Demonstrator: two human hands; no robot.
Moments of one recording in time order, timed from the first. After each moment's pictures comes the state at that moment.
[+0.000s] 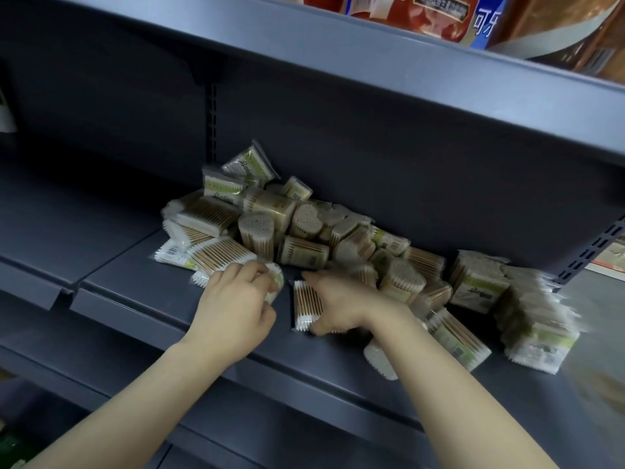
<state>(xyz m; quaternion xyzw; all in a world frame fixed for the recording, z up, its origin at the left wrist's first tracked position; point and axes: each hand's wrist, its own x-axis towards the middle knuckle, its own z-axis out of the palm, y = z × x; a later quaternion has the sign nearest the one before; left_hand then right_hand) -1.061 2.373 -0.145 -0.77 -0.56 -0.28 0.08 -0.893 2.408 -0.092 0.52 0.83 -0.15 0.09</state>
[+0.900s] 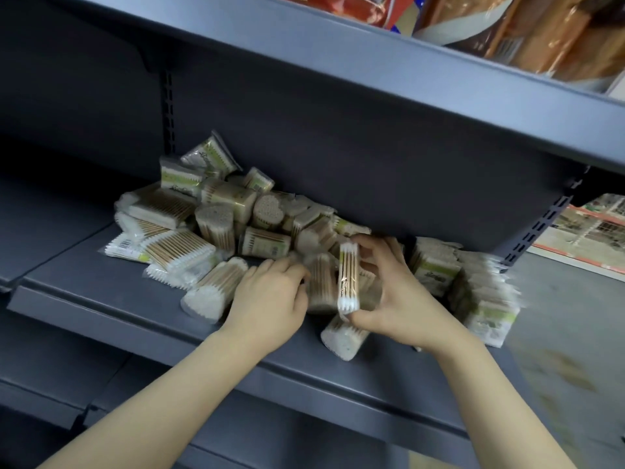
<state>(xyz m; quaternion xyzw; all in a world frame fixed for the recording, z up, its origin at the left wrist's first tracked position) -0.980 2.366 -0.126 -0.79 -0.53 -0.31 -0.01 -0.800 2.346 -0.067 0.51 0.80 -0.18 -0.25</state>
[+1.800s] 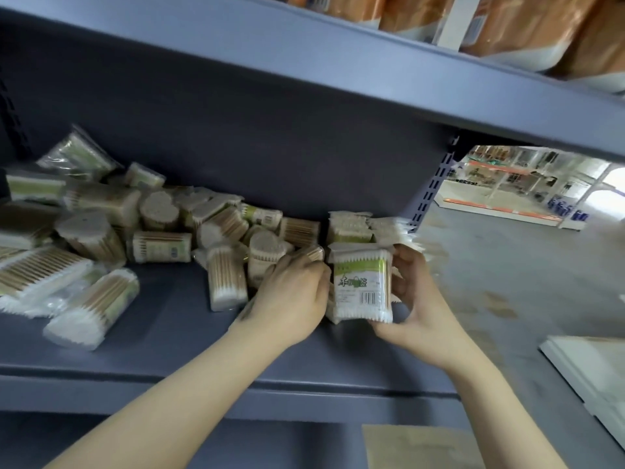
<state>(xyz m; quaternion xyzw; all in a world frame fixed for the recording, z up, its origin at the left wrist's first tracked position) -0.848 2.359 -0.110 -0.85 -0.42 -0.30 -0.09 -0.682 2.281 -0.093 0.54 0.68 -0.22 -0.44</state>
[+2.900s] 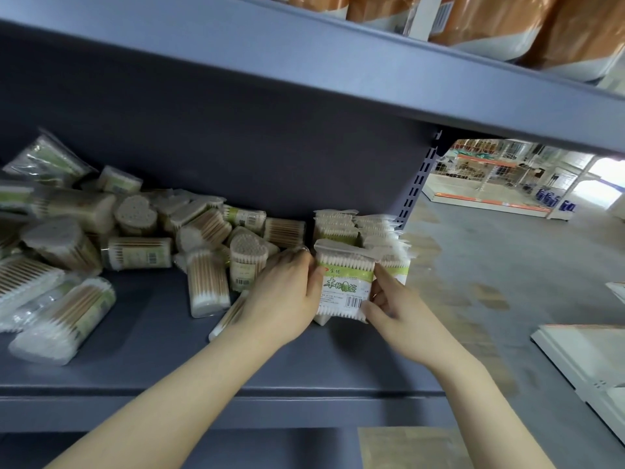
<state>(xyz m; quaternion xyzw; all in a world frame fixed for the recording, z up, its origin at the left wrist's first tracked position) -0.833 2.362 -0.110 -0.83 -0.43 -0.33 -0.13 -0.672 2.284 -0.099 0.66 0.67 -0.13 -0.30</state>
